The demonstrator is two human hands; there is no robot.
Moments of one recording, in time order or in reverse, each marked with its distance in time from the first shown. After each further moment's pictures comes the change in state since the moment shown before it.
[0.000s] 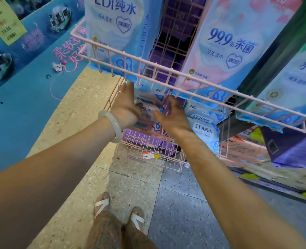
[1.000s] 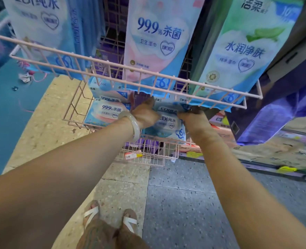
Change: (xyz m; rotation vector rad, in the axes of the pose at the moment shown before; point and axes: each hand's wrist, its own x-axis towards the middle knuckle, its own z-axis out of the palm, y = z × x) left_hand -0.016 0.081 0.085 0.028 -0.499 -0.027; right_hand -0.020 0.061 -0.103 0.410 0.283 0.382
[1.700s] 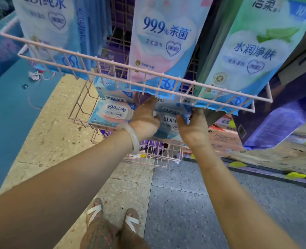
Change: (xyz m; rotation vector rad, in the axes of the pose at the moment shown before) left_hand -0.021 -0.008 0.008 -0.155 0.251 0.176; right_hand -0.010 0.016 0.012 -0.357 0.087 -0.308
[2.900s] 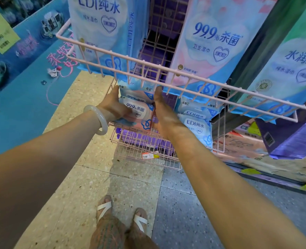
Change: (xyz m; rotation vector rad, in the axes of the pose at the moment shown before) left_hand 0.025 -0.081 -0.113 -0.086 0.087 -0.251; right_hand 0.004 -0.071 0.116 0.454 -0.502 0.211
